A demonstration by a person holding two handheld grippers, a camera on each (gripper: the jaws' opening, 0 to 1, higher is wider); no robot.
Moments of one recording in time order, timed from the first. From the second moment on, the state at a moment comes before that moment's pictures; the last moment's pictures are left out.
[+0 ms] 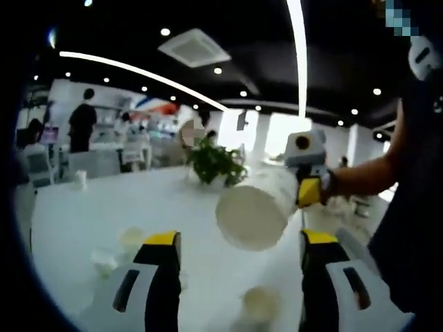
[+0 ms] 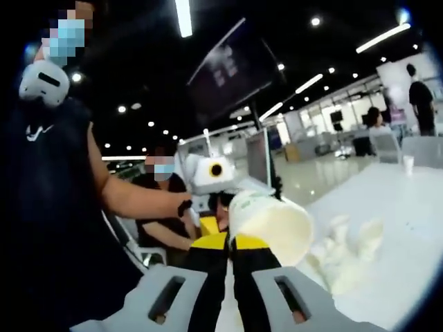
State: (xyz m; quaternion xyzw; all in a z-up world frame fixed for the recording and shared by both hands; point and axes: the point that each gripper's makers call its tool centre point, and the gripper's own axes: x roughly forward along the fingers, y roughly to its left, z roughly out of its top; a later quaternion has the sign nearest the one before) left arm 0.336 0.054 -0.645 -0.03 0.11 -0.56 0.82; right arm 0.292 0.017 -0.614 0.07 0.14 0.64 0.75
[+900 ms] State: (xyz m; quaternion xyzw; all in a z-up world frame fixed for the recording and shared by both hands) left arm 0.340 0.112 -0.671 0.03 0.13 -0.46 0.88; right arm 0.290 0.014 -0.622 -0.16 0.24 0.63 0.72
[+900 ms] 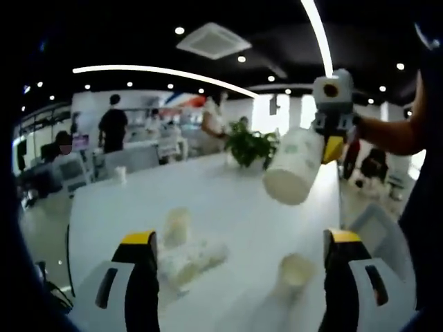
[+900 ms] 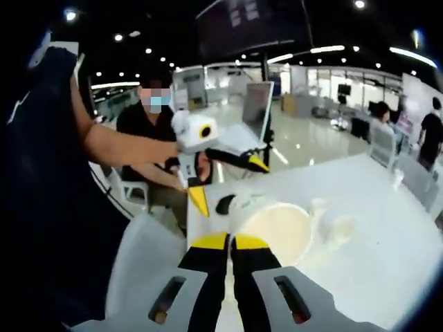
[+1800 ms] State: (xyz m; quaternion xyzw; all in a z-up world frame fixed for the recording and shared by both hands) left arm 0.336 0.134 -0.679 0.05 0.14 -0.44 0.88; right arm 0.297 -0.001 -0.600 -0.35 0.38 0.56 0.65
